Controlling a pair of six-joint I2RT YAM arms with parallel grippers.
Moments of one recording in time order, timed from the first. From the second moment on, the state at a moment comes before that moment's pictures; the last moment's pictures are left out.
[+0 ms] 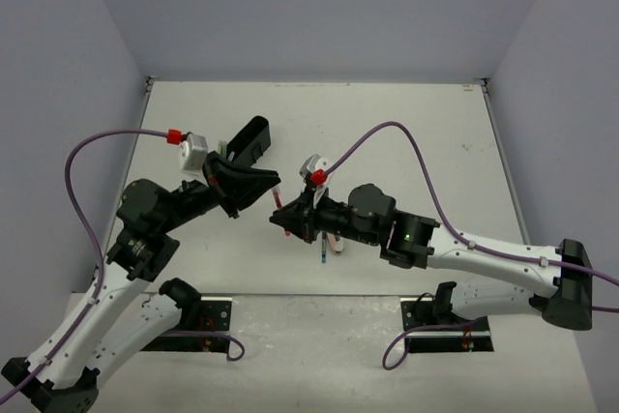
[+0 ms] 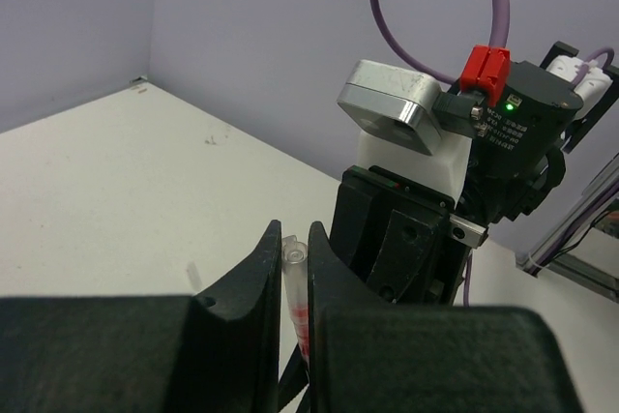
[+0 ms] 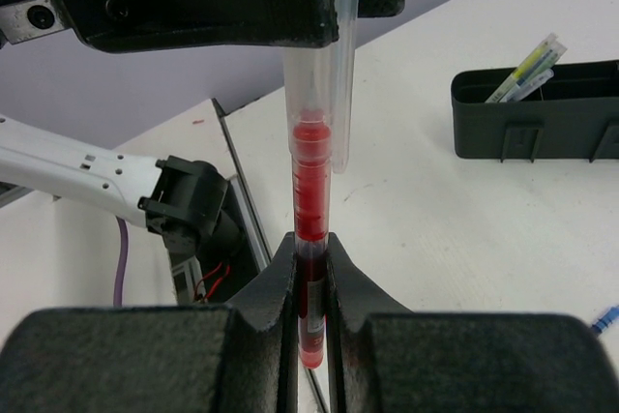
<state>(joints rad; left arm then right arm) -0.55 0.65 0.79 0.10 0.55 -0.46 1.20 1.16 0.93 0.13 -0.01 0.29</state>
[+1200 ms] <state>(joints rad) -0.54 0.56 0.57 0.38 0.37 -0.73 1.19 1.24 1.17 -0.17 0.01 0.18</state>
